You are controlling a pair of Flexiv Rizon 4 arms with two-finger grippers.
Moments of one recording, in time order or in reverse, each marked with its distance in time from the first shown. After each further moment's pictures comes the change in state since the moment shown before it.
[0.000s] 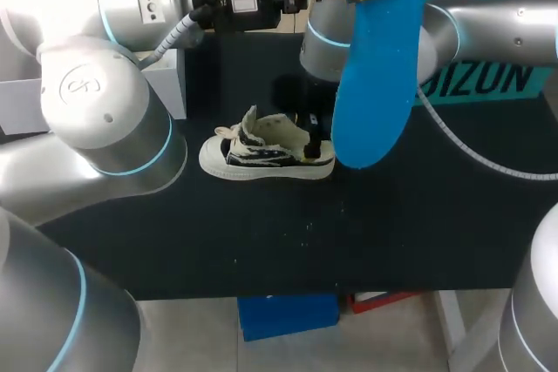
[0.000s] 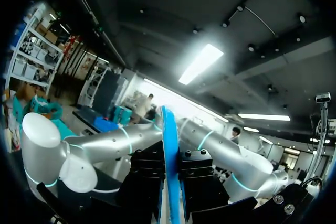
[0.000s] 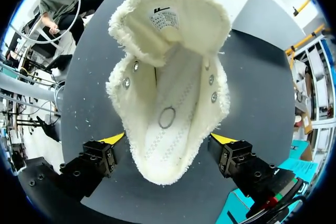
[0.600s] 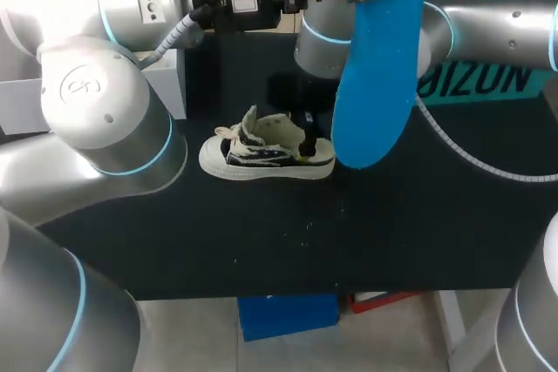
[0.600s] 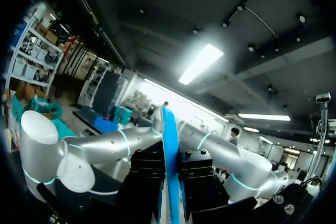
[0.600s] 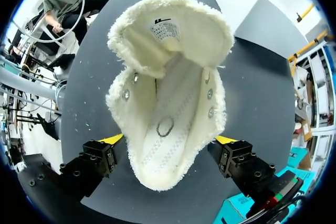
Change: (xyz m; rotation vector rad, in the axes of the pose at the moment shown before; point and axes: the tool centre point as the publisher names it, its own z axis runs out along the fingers) left arm 0.000 0.000 0.000 0.000 0.000 0.000; right arm -0.003 0.013 -0.001 -0.039 0.010 -0.039
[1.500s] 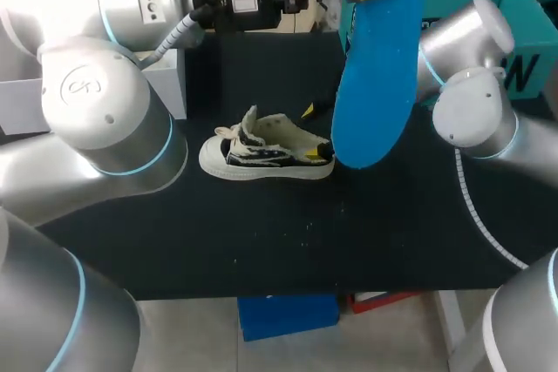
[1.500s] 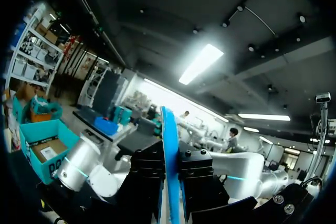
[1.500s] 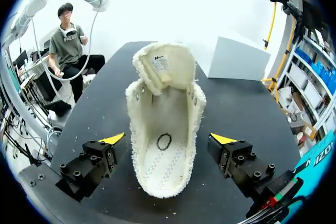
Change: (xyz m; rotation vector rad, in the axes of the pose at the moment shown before) left arm 0.000 0.000 0.000 0.000 0.000 0.000; right arm 0.005 -0.012 -0.008 -0.635 -0.078 0.091
